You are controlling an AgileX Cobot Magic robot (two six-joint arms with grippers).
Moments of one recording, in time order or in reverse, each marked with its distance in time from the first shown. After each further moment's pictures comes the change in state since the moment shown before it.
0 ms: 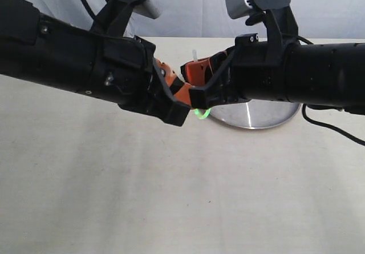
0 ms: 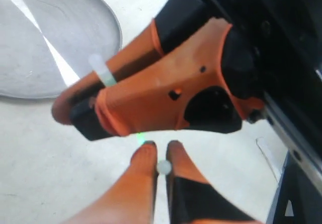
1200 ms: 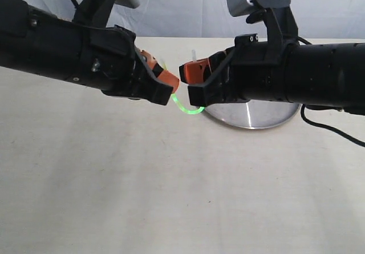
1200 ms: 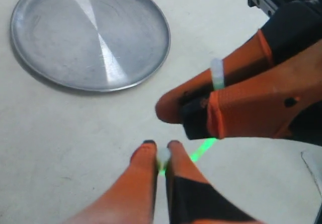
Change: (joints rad) left arm 0.077 0.000 0.000 0.104 -0.027 -0.090; right arm 0.000 0.000 0.000 0.000 0.002 0.044
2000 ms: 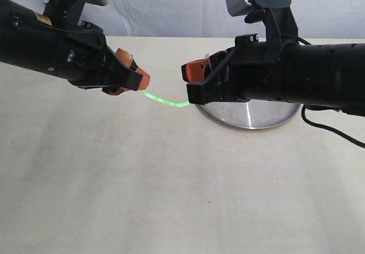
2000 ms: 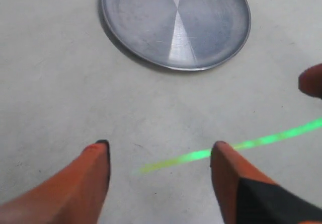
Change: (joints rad) left arm 0.112 0.000 0.000 0.269 0.019 -0.238; right arm 0.006 0.000 0.000 0.003 -0.059 0.012
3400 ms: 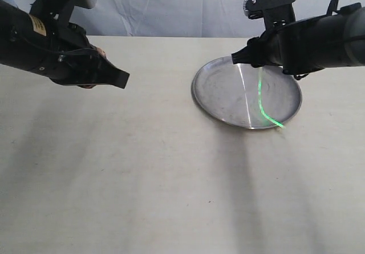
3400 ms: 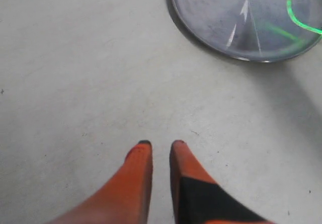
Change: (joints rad) left arm 0.000 0.000 0.000 0.383 -0.004 -0.371; right arm -0.163 0.543 -0.358 -0.131 -0.798 -0.010
